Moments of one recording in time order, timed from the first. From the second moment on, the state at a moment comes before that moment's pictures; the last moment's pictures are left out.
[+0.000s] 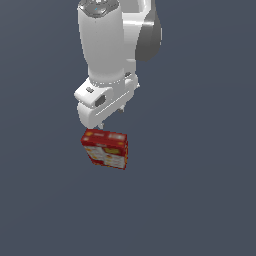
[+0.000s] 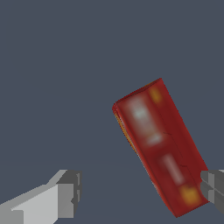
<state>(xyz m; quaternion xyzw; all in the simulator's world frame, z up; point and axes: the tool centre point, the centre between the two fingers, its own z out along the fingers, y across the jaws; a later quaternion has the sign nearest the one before) -0.004 -0.056 0.278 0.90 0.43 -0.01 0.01</state>
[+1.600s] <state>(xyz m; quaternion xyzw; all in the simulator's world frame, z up) 0.032 -0.086 0.242 0.77 0.64 0.00 0.00</state>
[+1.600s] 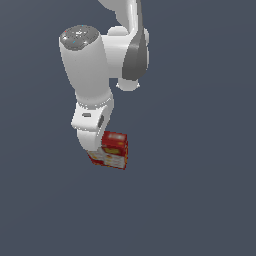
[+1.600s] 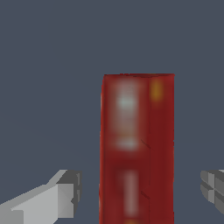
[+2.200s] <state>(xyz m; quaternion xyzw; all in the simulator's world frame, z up) 0.030 -0.086 0.205 0.77 0.64 0.00 0.00</state>
